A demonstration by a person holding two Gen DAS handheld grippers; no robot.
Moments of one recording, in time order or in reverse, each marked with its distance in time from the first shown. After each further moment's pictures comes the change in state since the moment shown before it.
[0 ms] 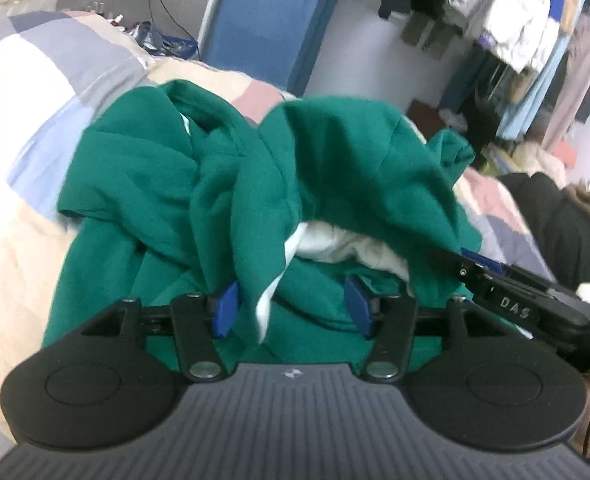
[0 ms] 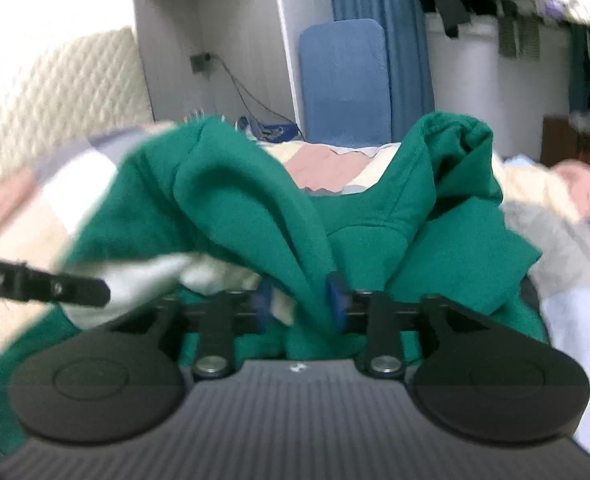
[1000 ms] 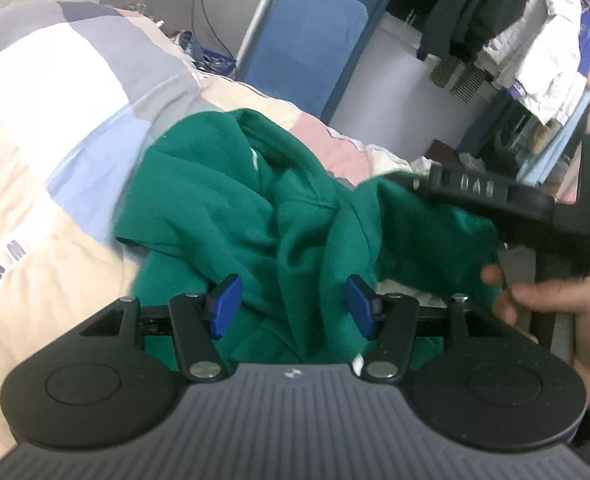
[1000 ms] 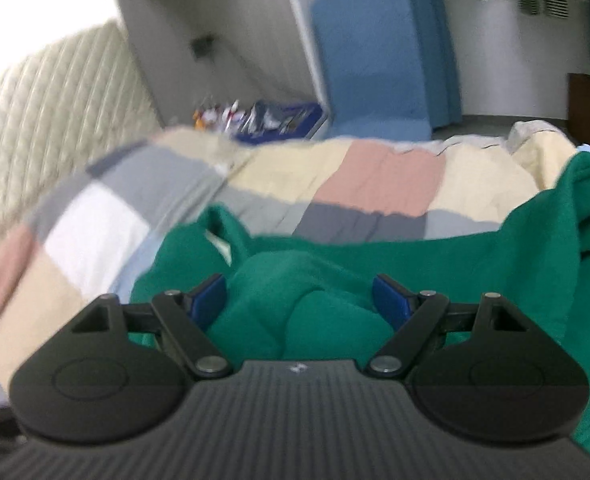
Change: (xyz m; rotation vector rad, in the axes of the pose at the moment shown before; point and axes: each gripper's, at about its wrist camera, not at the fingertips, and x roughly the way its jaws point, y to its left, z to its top) left arm 0.005 0.070 0.038 -0.118 -0.077 0.026; right arm 0.112 0.073 0.080 0.052 0.139 0.038
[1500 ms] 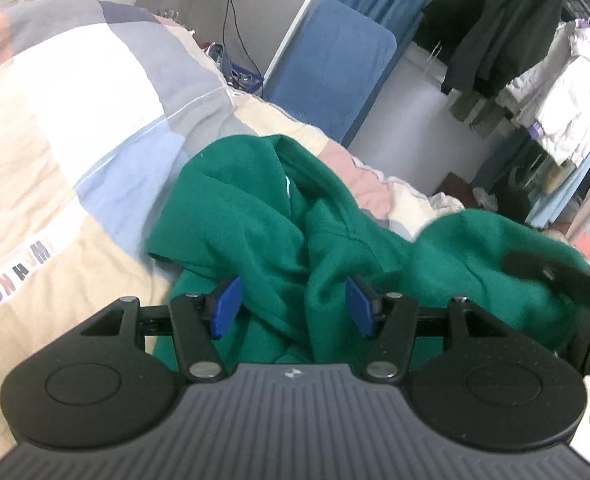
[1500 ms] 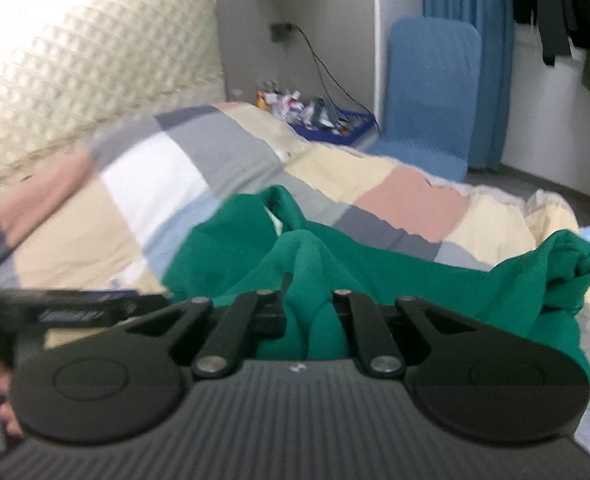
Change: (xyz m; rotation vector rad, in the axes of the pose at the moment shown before) left arm -0.004 0.019 0.009 -0.093 -0.065 0.030; right arm -0.092 0.032 -0.003 -0.280 0.007 0.071
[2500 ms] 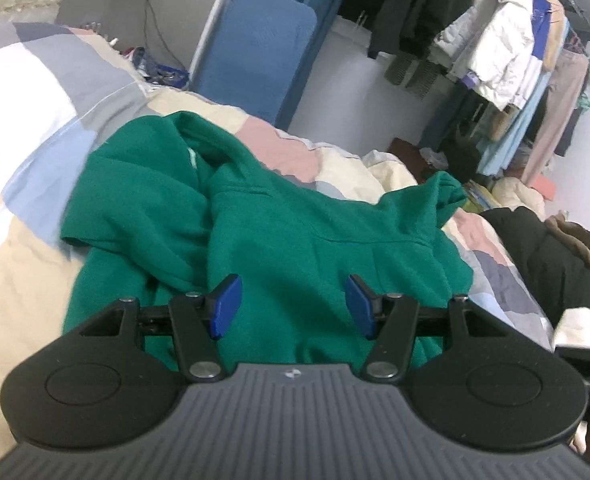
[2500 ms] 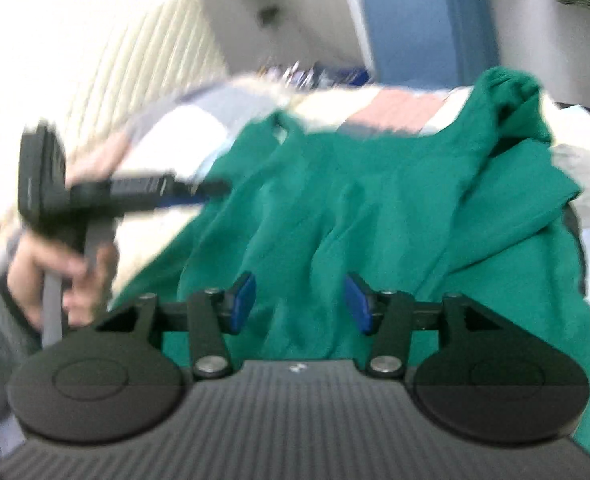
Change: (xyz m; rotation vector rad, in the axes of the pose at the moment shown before) left arm 0.001 -0.050 -0.040 0.185 0.036 -0.157; right arm -0.087 -0.045 -0.131 0.239 0.015 0.104
